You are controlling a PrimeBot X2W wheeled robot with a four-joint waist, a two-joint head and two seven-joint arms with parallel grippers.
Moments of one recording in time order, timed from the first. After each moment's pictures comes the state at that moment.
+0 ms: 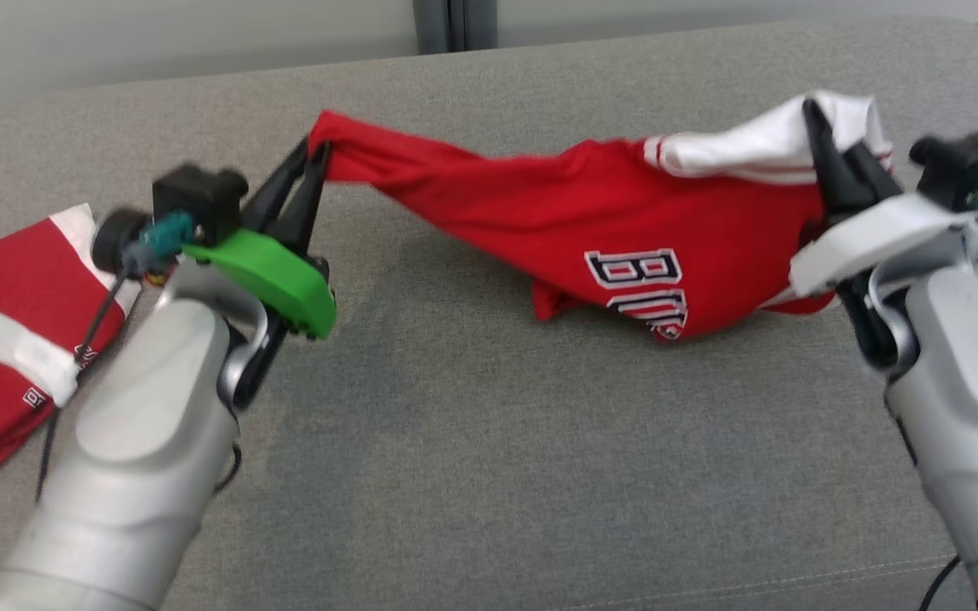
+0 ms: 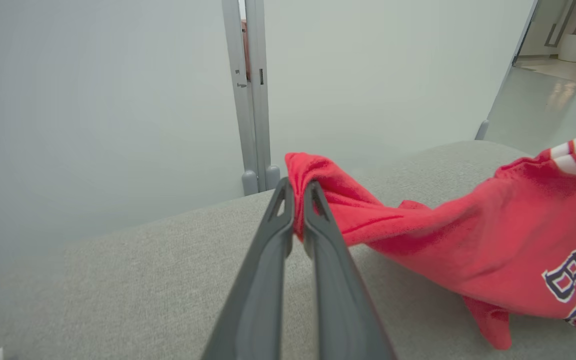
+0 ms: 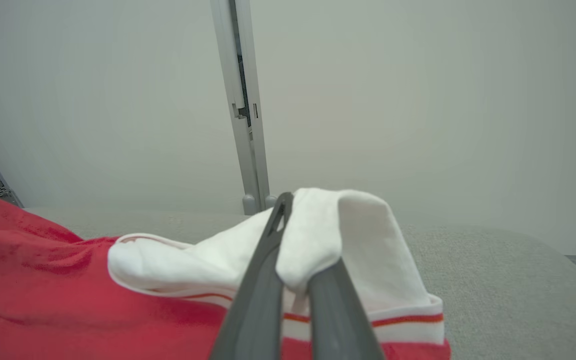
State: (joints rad) left arm -0.73 0.22 -0.49 0.59 -0.49 -0.13 -0.19; right arm -0.63 -0.26 0.18 0.51 0.35 0.13 -0.21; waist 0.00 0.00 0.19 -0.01
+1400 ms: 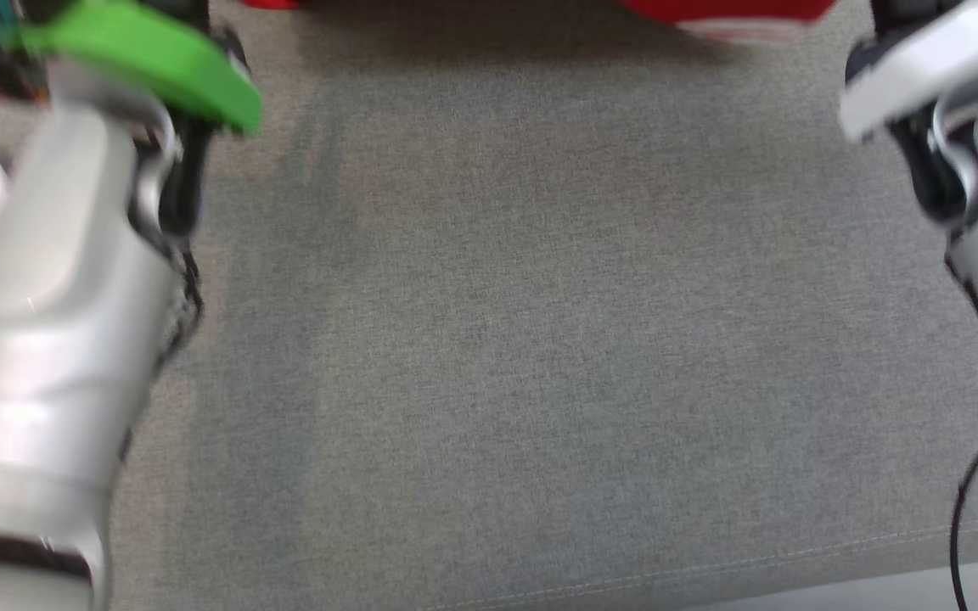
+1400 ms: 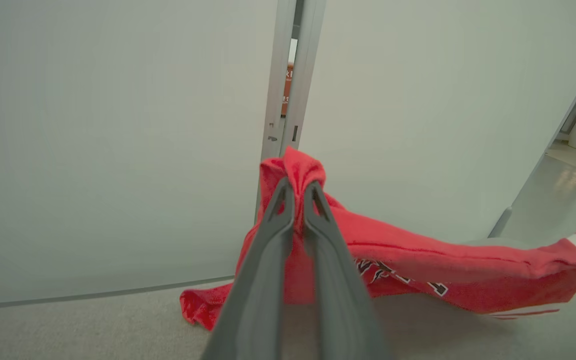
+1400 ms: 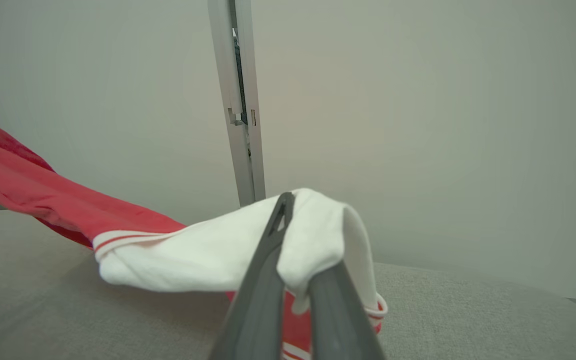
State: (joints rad) left arm -1.10 0.25 -0.52 0.72 -0.74 -0.08 -0.26; right arm -1.05 -0.43 0.49 0.65 0.63 0.13 -0.26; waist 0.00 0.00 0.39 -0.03
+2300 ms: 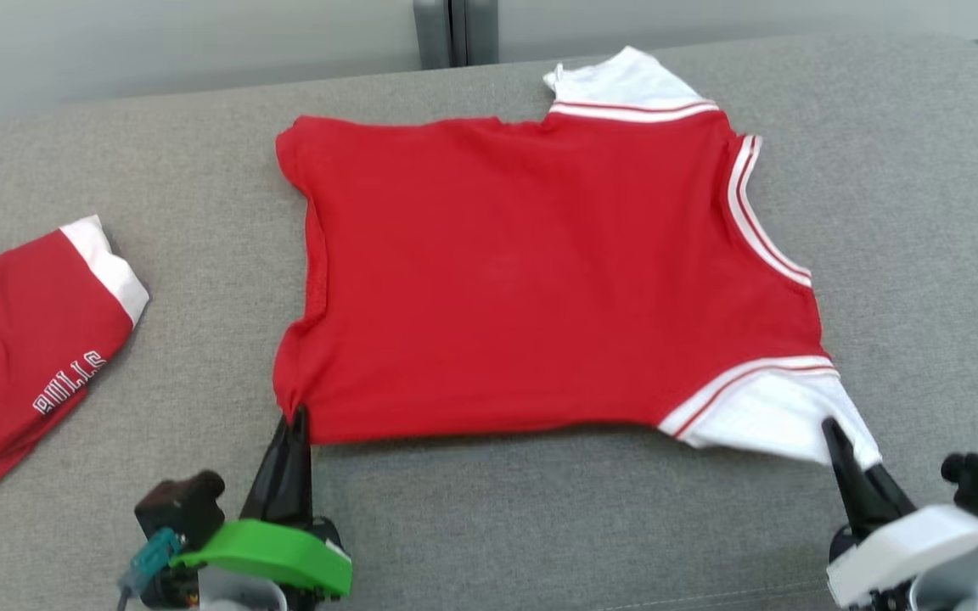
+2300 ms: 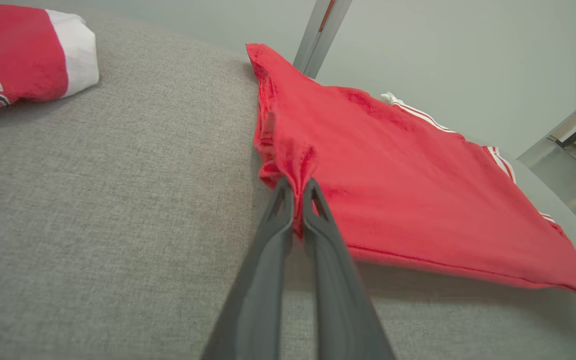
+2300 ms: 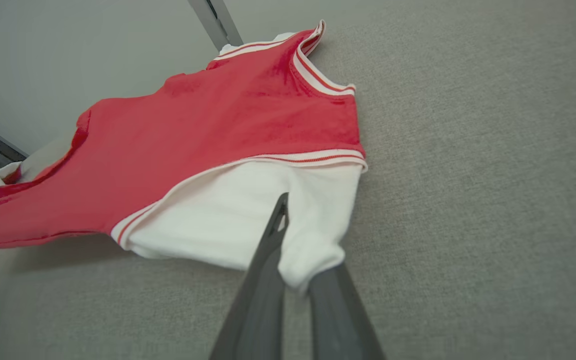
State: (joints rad) left arm -0.11 0.10 -0.26 0.32 -0.58 -0.03 -0.26; right arm 0.04 -0.24 0.06 0.15 0.56 0.13 -0.08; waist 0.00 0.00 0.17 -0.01
